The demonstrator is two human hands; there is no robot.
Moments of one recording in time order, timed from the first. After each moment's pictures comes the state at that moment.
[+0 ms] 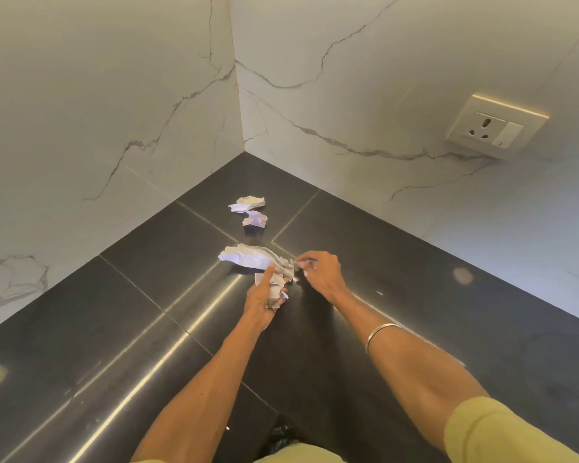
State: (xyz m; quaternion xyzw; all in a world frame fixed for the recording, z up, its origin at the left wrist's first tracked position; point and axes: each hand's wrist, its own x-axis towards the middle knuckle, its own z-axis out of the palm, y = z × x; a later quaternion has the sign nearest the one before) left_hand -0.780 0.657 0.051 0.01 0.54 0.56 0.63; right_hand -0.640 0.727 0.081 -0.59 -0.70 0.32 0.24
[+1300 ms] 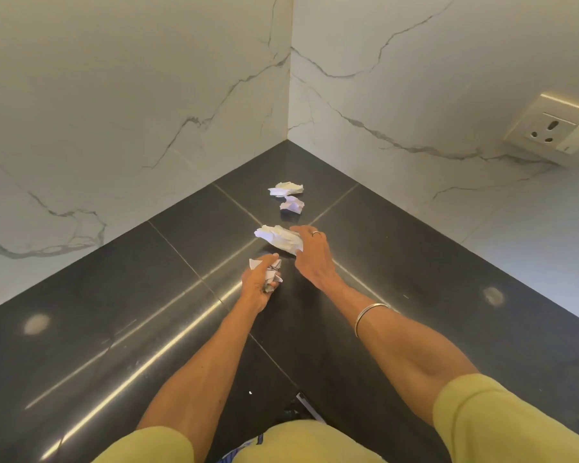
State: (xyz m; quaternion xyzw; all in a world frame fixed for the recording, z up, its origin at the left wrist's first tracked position) left_hand -0.839 0.613 0.069 -0.02 0.55 0.62 0.56; right_hand -0.721 0.693 0.092 -0.51 -0.81 0.23 0.19
